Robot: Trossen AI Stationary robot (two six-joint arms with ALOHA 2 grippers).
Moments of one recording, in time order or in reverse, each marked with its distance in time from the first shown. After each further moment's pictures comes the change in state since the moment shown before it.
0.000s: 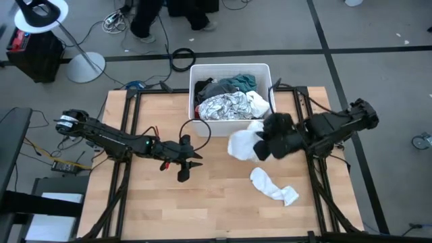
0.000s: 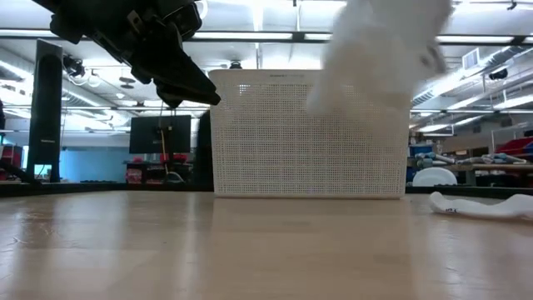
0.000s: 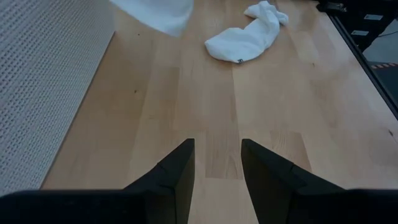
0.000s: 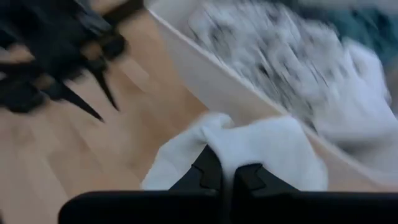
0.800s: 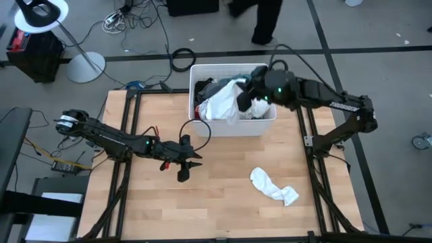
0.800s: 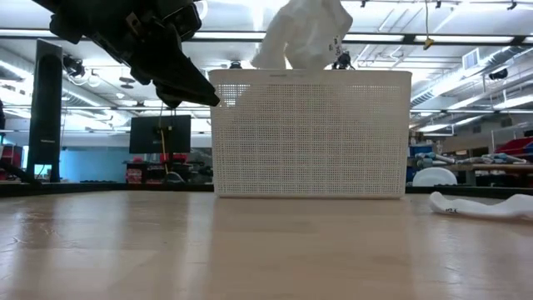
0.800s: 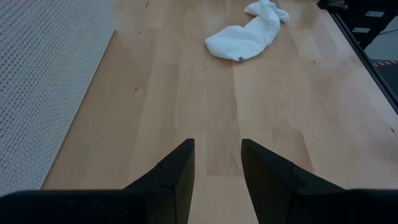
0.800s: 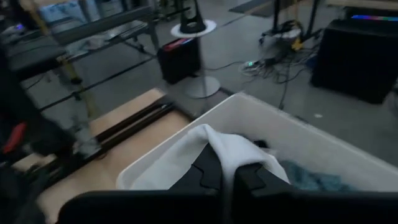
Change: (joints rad) left arm 0.000 0.000 0.000 -0.006 0.000 0.006; right arm -0.499 0.000 0.042 0.617 -0.152 -0.667
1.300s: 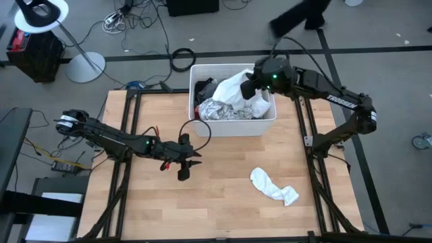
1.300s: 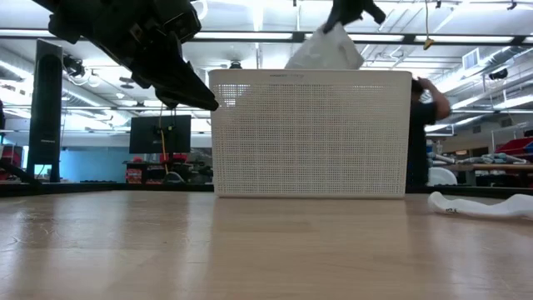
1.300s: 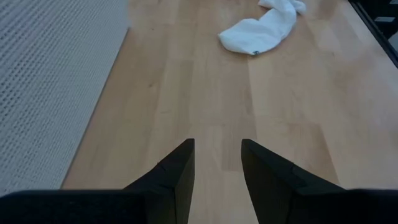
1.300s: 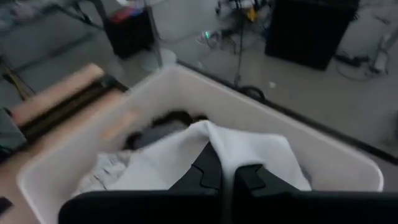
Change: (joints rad) left arm 0.000 0.000 0.000 -0.027 -0.048 0.023; right arm -0.185 0.000 -0.027 -0.124 -0.032 0.000
